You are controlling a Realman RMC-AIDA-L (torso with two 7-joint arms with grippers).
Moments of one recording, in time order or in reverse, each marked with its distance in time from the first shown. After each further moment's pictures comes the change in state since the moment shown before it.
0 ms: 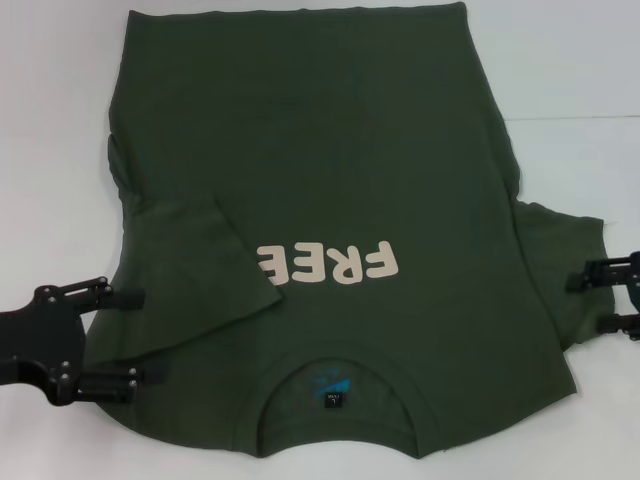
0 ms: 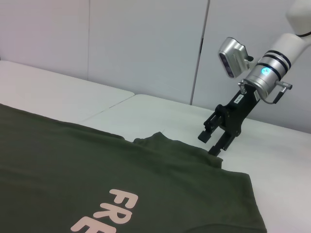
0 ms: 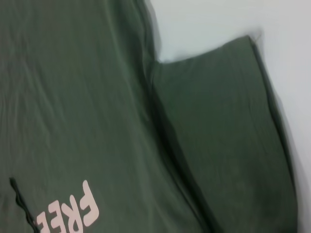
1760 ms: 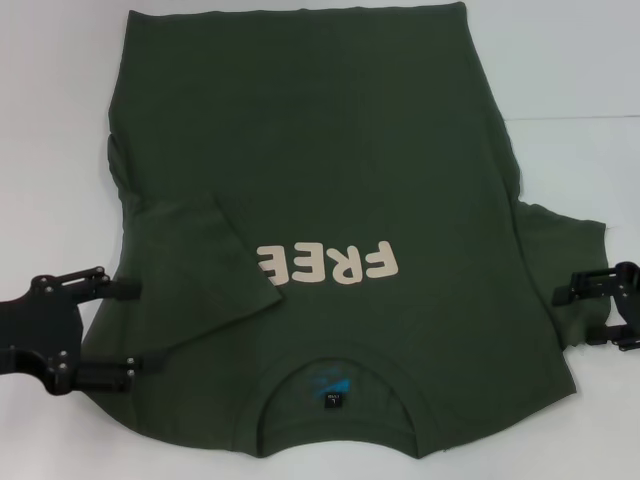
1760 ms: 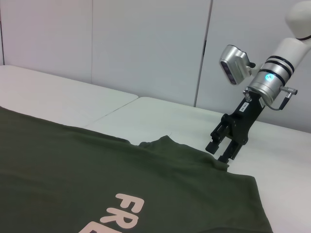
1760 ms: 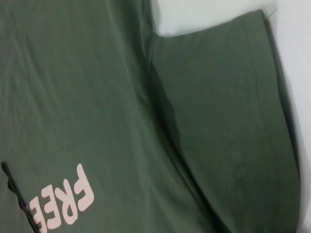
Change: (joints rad) left arm -0.007 0.003 -0.002 0.011 -0.009 -0.004 -0.005; right arm 0.016 -0.002 -0.039 0.038 -0.003 0.009 0.011
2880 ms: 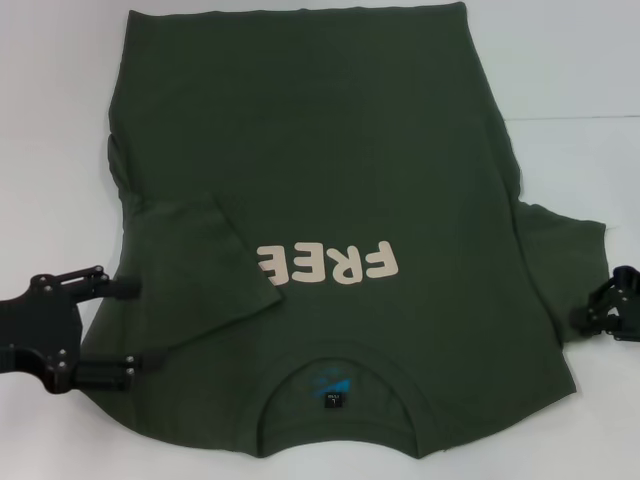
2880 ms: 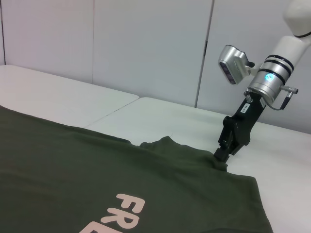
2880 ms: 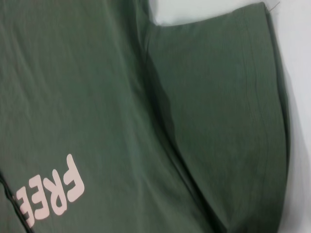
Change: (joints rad) left arm 0.000 0.001 0.000 0.000 -0.002 -0.001 -0.007; right arm 0.013 -0.009 -0.070 -0.011 -0.002 -0.013 0.035
